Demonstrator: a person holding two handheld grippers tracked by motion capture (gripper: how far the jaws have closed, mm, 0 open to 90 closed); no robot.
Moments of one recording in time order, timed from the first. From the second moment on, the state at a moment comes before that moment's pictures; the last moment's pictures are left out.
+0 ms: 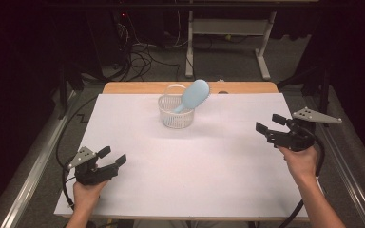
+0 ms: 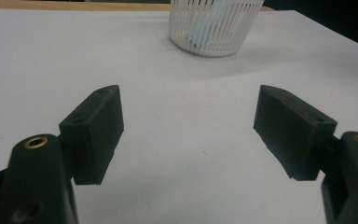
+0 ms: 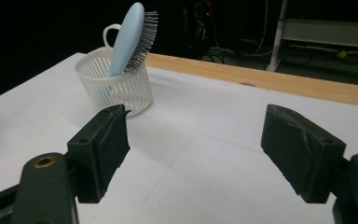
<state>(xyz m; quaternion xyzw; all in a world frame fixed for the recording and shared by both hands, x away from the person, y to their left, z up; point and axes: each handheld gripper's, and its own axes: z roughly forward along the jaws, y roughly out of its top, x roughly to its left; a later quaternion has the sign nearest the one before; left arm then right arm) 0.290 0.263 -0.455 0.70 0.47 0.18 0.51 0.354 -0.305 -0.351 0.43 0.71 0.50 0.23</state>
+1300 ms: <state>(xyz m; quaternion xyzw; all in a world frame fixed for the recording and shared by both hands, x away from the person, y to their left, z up) 0.287 0.262 -0.454 0.70 0.47 0.18 0.51 0.310 -0.335 -0.375 0.44 0.68 0.53 0.25</state>
